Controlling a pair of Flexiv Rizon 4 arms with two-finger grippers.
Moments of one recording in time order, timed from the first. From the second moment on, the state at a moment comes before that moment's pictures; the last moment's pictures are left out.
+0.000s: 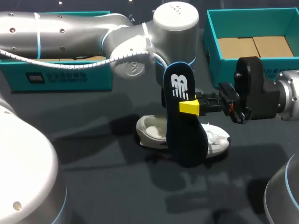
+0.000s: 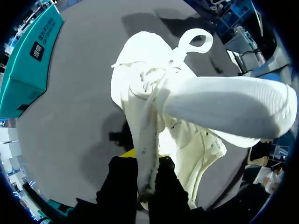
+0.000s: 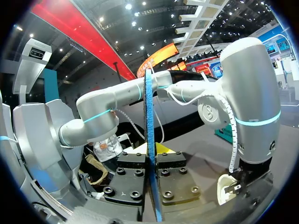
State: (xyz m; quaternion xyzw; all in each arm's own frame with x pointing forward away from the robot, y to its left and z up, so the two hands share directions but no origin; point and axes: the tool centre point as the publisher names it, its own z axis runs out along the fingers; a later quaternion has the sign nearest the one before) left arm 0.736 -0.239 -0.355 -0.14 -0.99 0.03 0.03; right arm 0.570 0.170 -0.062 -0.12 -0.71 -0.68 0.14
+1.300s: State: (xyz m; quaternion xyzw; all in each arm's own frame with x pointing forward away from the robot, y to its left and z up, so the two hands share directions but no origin) left arm 0.730 -0.226 -0.316 -0.51 -0.86 0.06 -0.02; right arm 0.570 0.170 -0.062 -0.12 -0.71 -0.68 0.14
